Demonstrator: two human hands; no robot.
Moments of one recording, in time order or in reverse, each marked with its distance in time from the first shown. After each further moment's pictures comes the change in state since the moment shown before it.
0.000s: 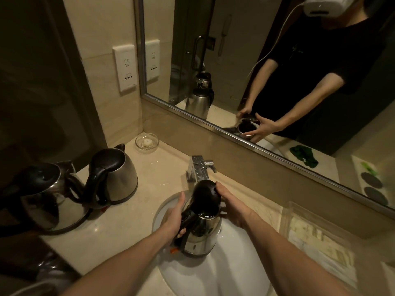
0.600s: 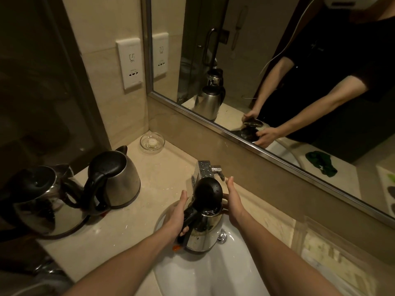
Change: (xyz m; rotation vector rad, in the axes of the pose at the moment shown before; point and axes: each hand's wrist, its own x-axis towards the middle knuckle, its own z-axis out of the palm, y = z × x) left_hand 0.032 0.022 -0.002 -0.034 0.075 0.006; right_hand 0.056 -0.025 0.013 0.132 0.244 -0.018
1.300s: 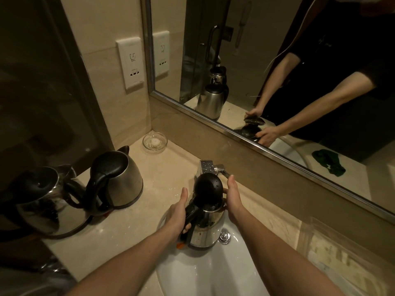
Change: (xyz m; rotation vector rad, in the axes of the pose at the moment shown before) left_hand 0.007 0.004 0.001 -0.069 0.049 -0.050; right_hand 0.026 0.007 0.011 0.047 0.067 -0.067
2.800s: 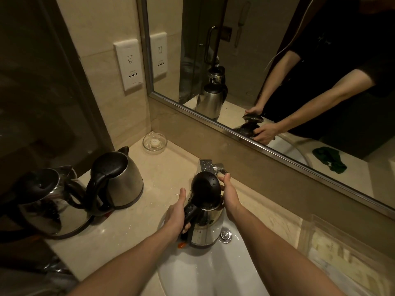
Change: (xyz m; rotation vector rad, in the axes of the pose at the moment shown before) left_hand -0.009 -0.001 0.001 -0.029 0.028 -0.007; right_hand -0.020 -0.013 0.003 -0.052 -0.076 -0.002
